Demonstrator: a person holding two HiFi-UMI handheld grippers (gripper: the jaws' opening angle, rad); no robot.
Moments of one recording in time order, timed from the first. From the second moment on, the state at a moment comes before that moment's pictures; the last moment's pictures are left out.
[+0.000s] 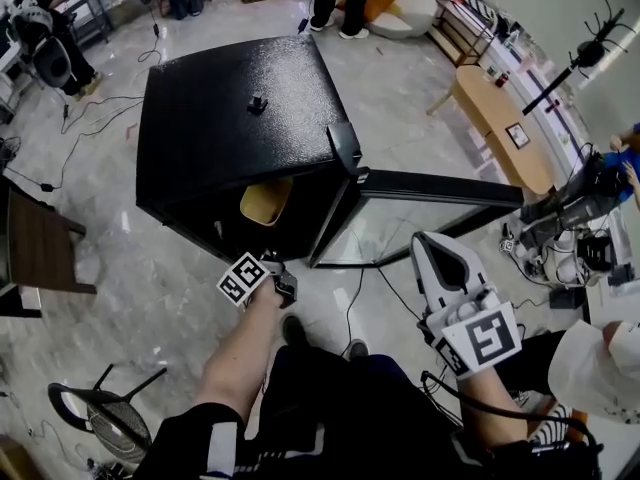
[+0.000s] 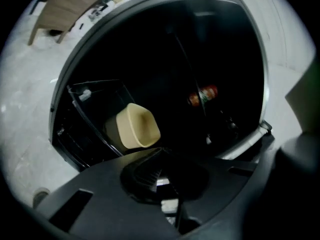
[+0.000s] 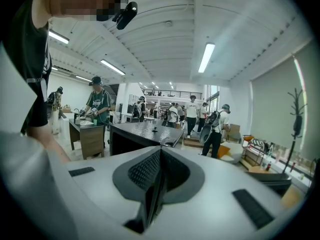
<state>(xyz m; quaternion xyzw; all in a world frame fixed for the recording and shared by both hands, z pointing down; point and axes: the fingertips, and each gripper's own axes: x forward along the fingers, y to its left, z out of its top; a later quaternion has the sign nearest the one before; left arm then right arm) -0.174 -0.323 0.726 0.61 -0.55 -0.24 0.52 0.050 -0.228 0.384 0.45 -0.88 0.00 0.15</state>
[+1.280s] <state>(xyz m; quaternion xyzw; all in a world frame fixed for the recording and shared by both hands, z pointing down) -0.141 -0.195 0.417 0.75 -0.64 -0.09 0.15 0.066 -0.216 0.357 0.36 -0.93 0.01 0.06</state>
